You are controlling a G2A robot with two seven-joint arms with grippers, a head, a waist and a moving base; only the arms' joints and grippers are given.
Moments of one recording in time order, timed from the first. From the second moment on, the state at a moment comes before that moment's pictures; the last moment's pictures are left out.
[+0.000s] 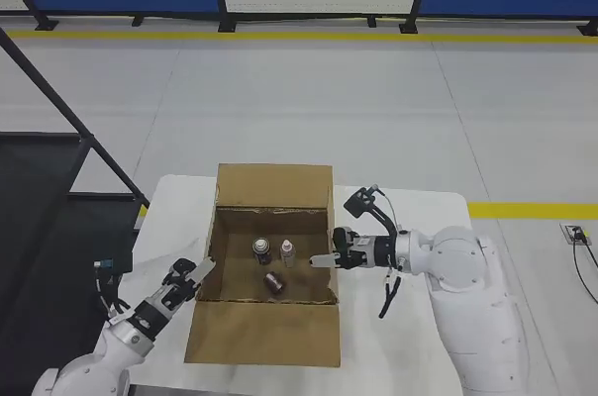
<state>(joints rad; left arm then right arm) 1.50 -1.19 -1.71 -2.00 0.24 -0.15 -0.55 -0.77 -1.50 1.46 -1.44 -0.49 -0.48 1.34</state>
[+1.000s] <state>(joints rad) 1.35 -1.18 -1.51 -1.87 0.32 -0.08 -0.69 -0.52 -1.51 1.21 -0.87 -0.21 -0.61 1.19</state>
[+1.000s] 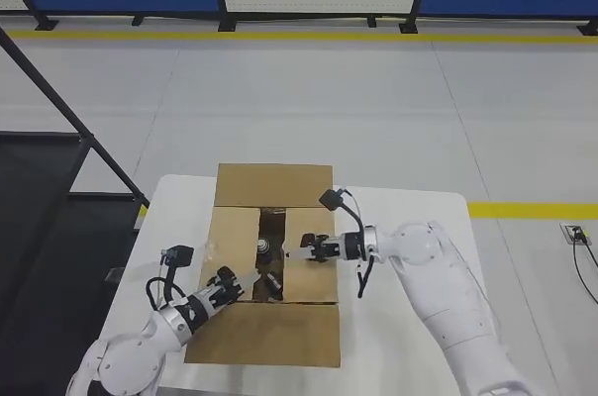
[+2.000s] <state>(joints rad) 1.63 -1.15 -1.95 -1.92 -0.05 -0.29 -0.76 -0.57 -1.47 1.22 -1.03 -0.21 -0.49 1.02</state>
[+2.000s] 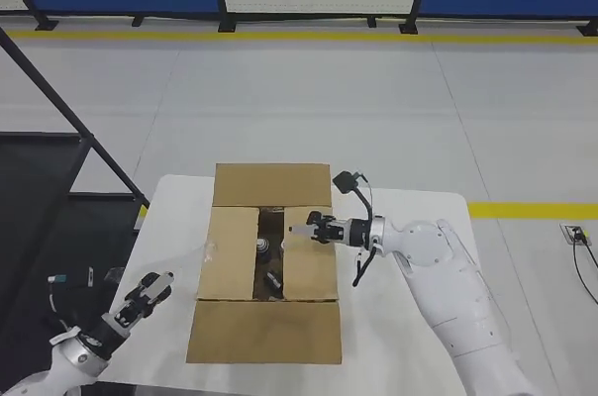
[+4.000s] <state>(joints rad) 1.55 -1.09 -1.75 -1.90 -0.12 -0.19 -0.71 -0.19 -1.55 1.17 -0.34 -0.01 -0.73 0.89</state>
